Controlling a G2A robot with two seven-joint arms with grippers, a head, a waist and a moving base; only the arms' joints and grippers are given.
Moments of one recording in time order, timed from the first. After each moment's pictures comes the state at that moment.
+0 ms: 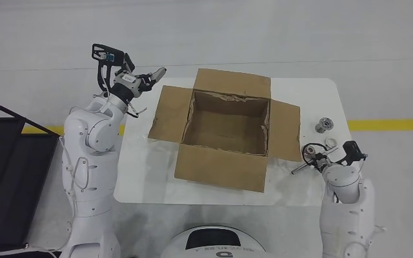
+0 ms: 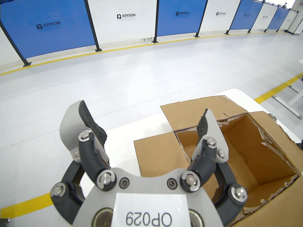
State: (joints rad) left arm 1.23 -1.43 -1.62 -1.77 1.17 -0.40 -0.51; right arm -1.62 -1.50 1.99 -1.69 -0.93 0.49 0.78
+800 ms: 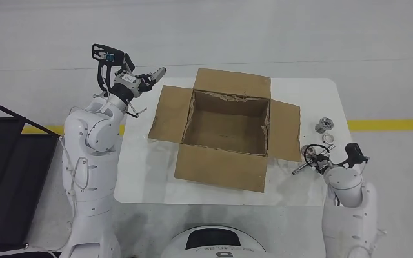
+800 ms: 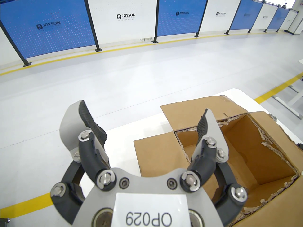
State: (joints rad) left arm 1.23 -1.43 -1.62 -1.77 1.17 -0.40 -0.51; right arm -1.66 -1.49 1.98 -1.73 -0.86 0.51 0.75
